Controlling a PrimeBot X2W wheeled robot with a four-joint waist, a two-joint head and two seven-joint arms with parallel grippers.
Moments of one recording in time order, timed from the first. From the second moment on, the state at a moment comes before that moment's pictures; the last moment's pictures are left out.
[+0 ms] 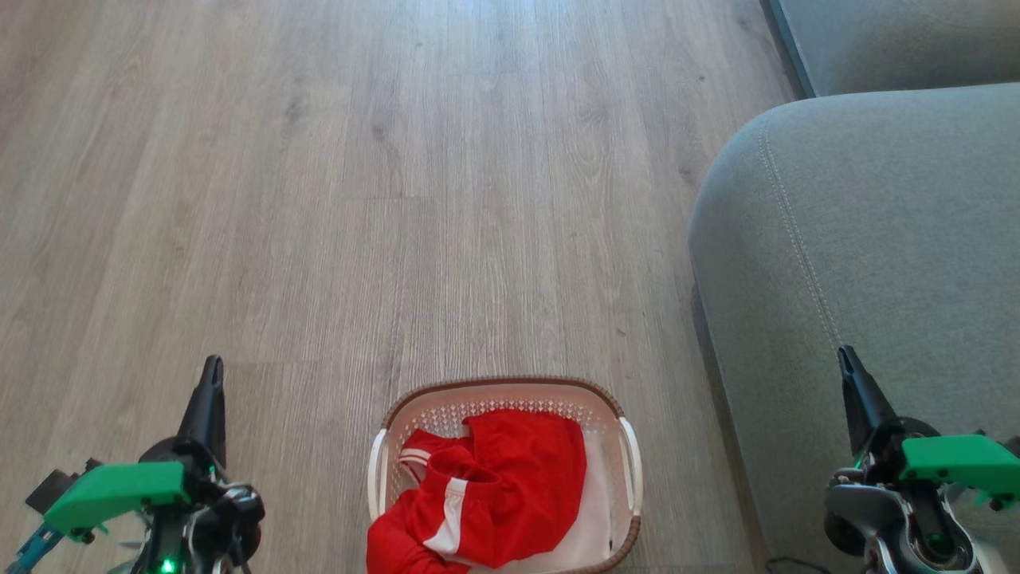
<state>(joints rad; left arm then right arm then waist) -0.06 0.04 0.08 0.27 -1.61 -0.12 0.11 -0.06 -0.05 -0.13 0.28 1.60 0.13 0.11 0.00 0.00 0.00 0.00</state>
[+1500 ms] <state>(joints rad) -0.06 0.04 0.08 0.27 -1.61 -0.12 0.11 -0.06 -0.05 -0.13 0.28 1.60 0.13 0.11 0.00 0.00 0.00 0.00</state>
